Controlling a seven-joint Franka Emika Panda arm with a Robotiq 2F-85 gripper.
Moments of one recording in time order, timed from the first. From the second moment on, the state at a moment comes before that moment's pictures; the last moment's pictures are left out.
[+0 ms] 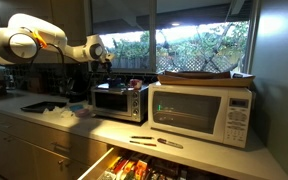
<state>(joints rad) 0.12 0.36 0.06 -1.37 -0.14 2.30 0.95</state>
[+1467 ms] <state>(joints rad) 0.14 0.51 0.03 -1.17 -0.12 2.25 0.95</state>
